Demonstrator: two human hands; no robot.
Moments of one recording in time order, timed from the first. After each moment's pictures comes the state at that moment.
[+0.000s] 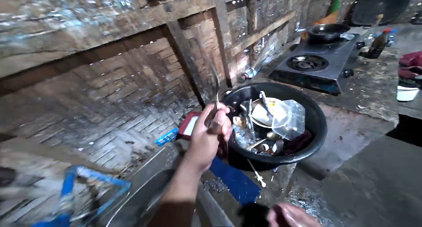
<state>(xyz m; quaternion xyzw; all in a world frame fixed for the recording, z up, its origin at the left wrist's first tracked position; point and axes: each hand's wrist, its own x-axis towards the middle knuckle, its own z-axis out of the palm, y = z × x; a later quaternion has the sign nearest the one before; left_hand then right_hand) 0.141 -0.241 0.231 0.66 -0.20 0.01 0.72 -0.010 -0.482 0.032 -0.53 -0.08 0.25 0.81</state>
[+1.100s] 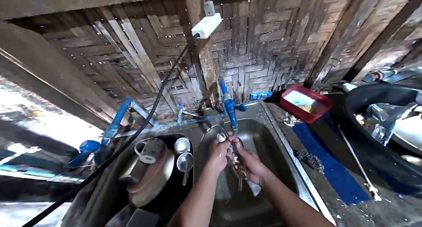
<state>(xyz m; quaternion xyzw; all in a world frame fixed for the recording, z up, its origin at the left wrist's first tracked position) -0.050 0.064 0.022 0.50 0.34 0.13 0.78 0.003 -0.072 -0.007 -0.46 -0.04 0.50 0.73</state>
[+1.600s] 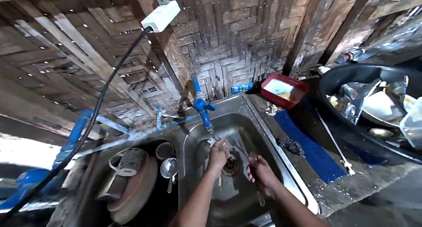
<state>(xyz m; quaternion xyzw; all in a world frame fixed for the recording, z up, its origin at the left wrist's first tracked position) -0.036 0.025 -0.032 0.67 0.35 0.05 0.65 -0.003 -0.167 -0.055 -0.55 0.12 0.40 0.73</state>
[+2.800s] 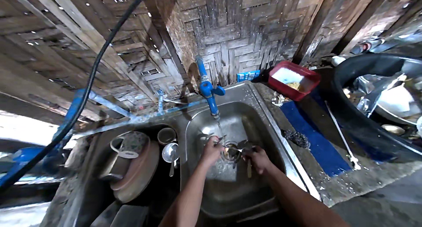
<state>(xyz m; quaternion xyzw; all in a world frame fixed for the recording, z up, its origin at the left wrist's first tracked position) -0.074 0.059 -0.047 0.74 0.37 -0.08 0.56 0.018 -0.148 -0.123 -0.63 0.10 0.39 0.66</state>
